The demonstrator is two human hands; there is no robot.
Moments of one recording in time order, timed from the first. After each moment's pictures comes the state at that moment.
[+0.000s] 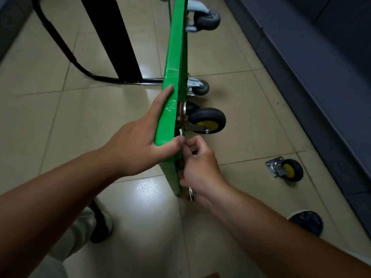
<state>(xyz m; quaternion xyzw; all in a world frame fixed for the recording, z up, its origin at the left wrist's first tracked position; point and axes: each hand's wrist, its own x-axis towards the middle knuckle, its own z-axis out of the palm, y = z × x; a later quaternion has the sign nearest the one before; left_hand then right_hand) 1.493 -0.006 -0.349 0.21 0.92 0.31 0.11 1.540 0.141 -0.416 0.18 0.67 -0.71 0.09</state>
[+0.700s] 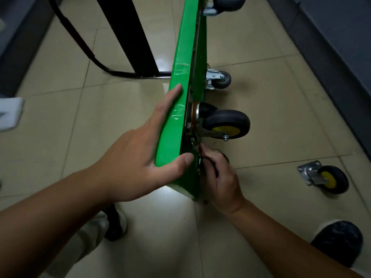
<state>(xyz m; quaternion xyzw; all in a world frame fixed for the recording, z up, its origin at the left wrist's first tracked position) 1.490 -0.007 -0.350 0.22 0.91 0.33 0.12 1.521 0.174 -0.533 -0.12 0.79 -0.56 -0.22</state>
